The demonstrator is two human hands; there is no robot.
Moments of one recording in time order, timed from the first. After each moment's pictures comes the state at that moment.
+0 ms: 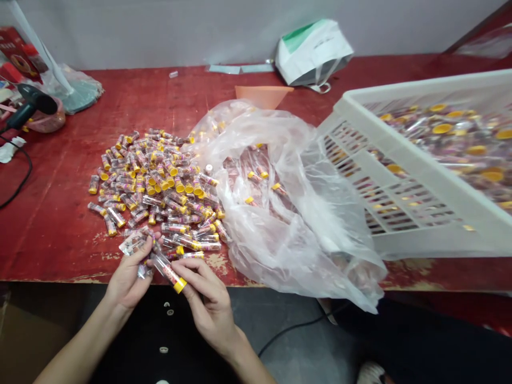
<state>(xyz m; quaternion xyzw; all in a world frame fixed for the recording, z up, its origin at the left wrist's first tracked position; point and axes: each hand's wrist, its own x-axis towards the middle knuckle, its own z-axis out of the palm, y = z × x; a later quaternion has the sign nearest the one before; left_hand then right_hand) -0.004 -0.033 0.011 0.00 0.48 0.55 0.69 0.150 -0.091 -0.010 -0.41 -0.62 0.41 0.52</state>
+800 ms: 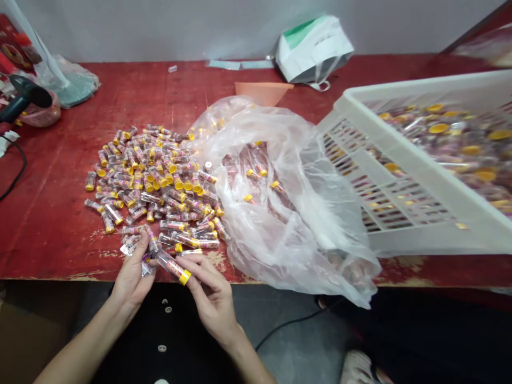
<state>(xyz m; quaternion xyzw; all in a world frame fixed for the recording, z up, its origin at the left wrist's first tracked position) 0.006 -0.035 -0.001 -0.02 0.48 0.58 0.65 0.156 -0.093 -0.022 -0.45 -0.55 0.47 0.52</state>
